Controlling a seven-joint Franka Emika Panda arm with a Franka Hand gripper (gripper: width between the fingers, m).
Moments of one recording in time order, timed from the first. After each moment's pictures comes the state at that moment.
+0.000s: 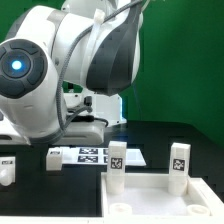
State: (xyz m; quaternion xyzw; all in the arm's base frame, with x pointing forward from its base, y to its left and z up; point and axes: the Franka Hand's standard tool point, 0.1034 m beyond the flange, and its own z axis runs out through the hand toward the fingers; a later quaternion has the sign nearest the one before) arm 0.433 -0.119 0.051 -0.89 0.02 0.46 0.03
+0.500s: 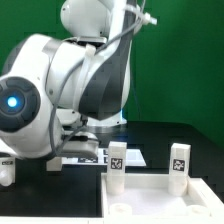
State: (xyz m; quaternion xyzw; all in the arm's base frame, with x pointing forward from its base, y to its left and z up) arm 0.397 -0.122 0.017 -0.87 0.04 0.49 0.02
